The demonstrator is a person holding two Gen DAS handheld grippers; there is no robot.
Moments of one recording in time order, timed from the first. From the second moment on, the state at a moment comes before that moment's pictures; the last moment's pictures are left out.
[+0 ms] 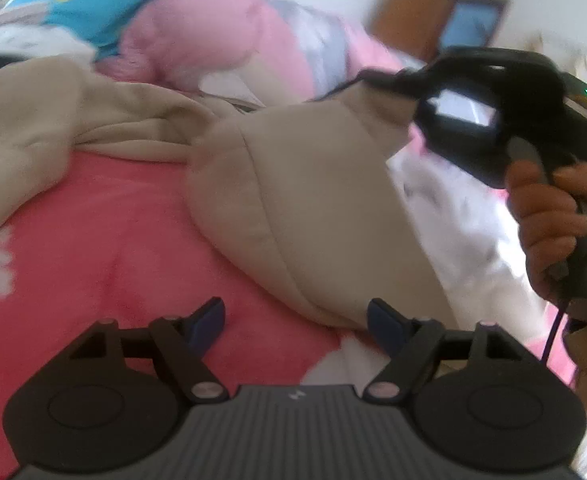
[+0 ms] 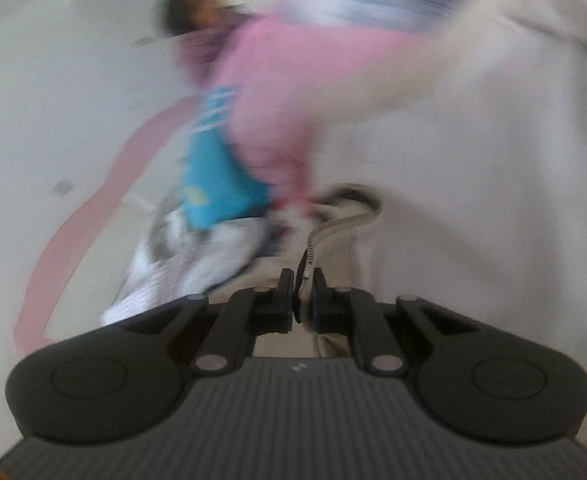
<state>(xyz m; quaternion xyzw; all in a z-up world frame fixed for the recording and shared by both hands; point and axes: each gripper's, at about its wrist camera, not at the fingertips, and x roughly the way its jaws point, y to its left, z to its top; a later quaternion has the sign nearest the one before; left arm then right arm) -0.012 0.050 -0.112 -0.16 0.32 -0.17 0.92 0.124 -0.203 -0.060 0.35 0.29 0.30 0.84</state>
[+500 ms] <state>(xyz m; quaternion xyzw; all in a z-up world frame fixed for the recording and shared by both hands) -0.067 0.133 -0.103 -0.26 0.28 -0.08 0.92 0.118 0.010 -0.019 0.11 0.40 0.45 0.80</state>
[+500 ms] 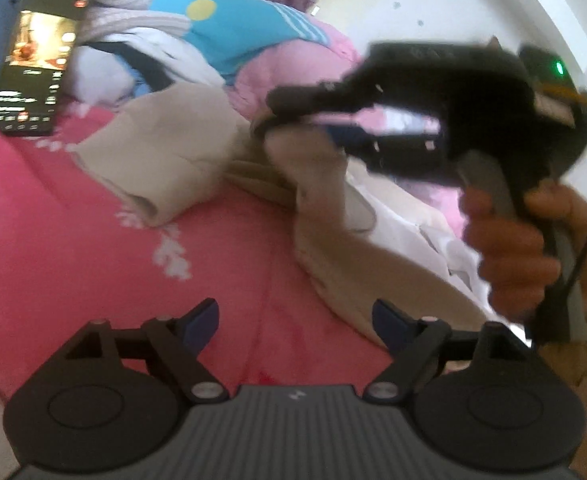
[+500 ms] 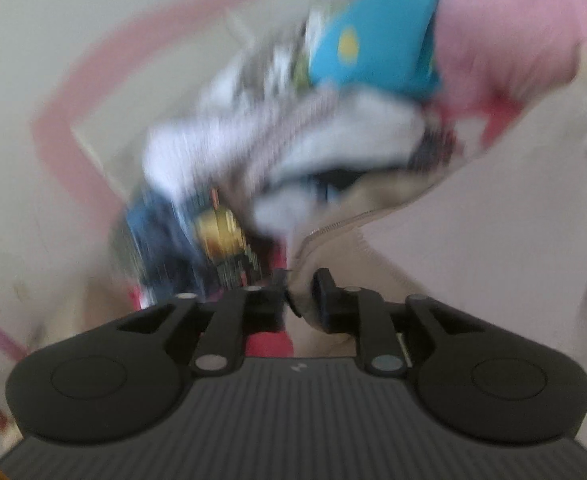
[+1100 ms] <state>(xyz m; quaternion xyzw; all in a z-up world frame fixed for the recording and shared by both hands) -0.022 0.113 -0.106 -0.24 0.29 -0.06 0.92 0.018 -0.125 -0.034 0.04 0.31 0.36 0.88</state>
